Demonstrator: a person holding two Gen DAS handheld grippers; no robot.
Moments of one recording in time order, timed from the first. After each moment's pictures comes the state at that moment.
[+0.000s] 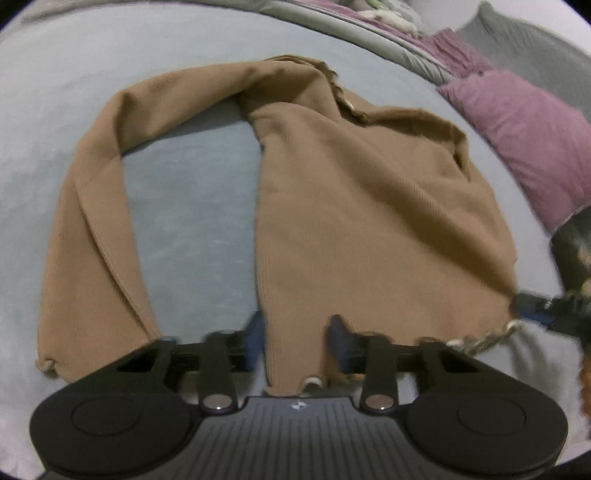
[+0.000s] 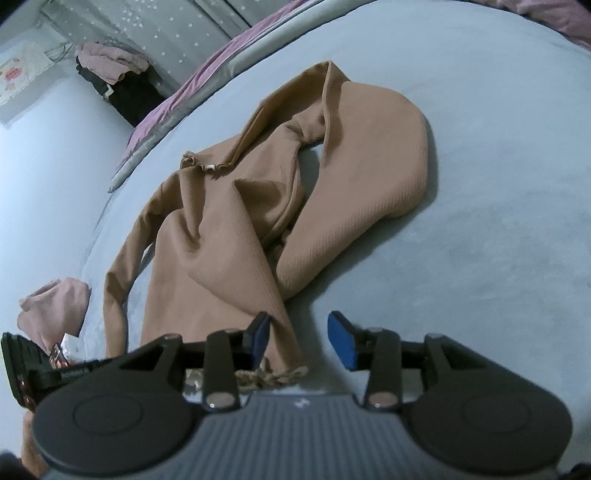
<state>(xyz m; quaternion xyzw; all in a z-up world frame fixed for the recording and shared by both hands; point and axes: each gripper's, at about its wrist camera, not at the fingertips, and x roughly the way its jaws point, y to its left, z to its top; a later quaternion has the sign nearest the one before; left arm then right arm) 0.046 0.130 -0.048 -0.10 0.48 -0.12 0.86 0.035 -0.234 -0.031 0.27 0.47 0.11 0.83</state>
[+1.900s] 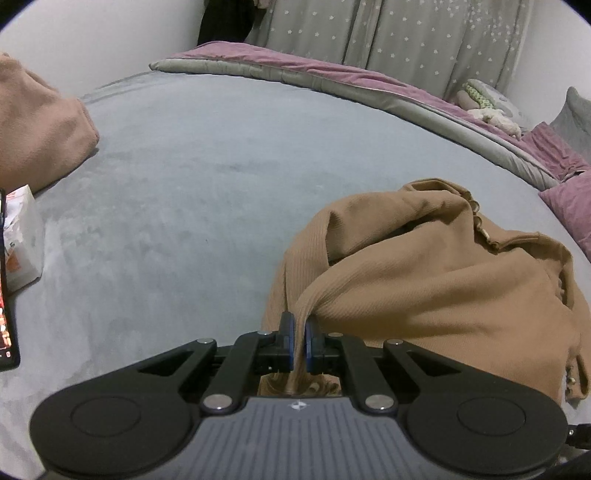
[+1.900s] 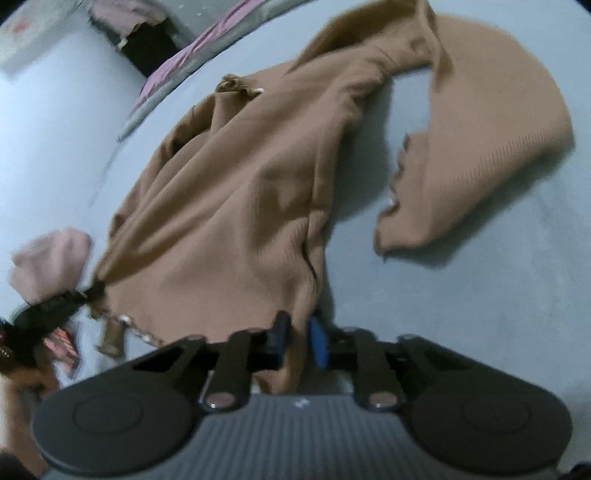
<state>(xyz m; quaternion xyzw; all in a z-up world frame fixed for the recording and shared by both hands) 0.038 0.229 -0.022 -0.13 0.37 0.06 0.92 0.048 -0.142 -0.054 0.26 0.51 0.16 0.80</state>
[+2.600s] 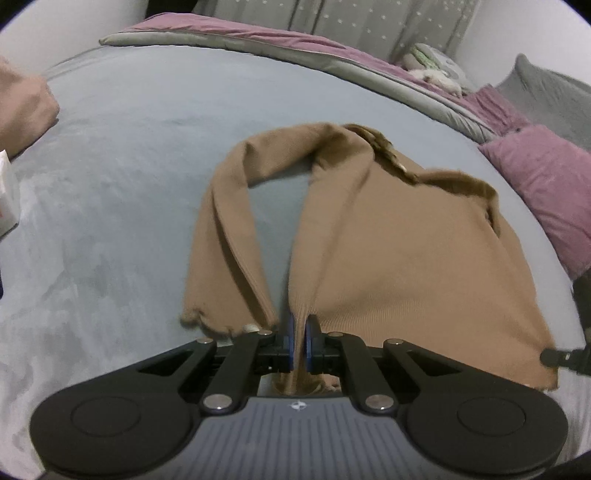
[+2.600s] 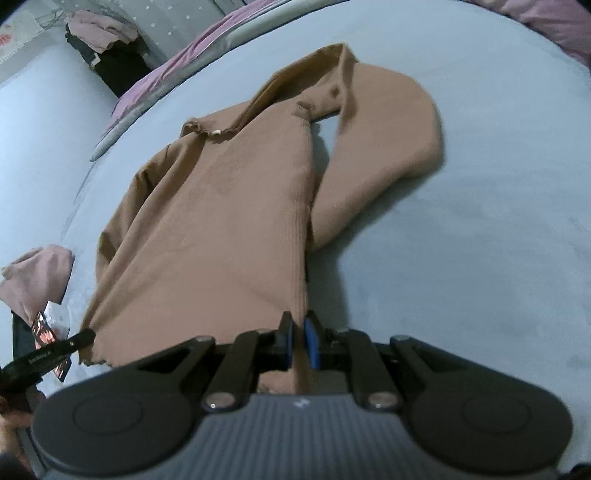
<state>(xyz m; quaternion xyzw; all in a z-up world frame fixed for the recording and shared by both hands) -0.036 0.188 -0.008 -0.13 0.43 -0.03 0.89 -0.006 -0.205 -0.001 0.22 0.50 0.09 0.83</state>
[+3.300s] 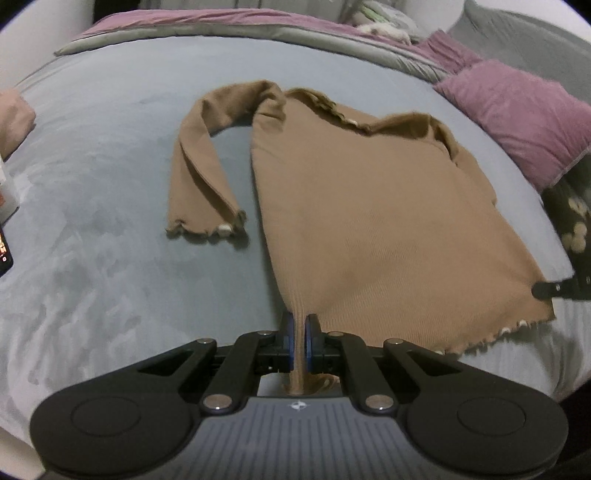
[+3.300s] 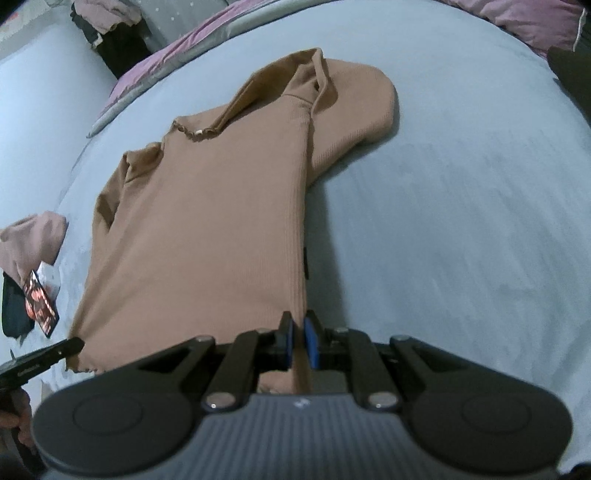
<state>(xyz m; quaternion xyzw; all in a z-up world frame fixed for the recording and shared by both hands) -0.100 0.173 -0.004 -0.06 0.47 -0.10 0.88 -0.070 -0.232 0.012 0.18 0.52 0.08 0.83</state>
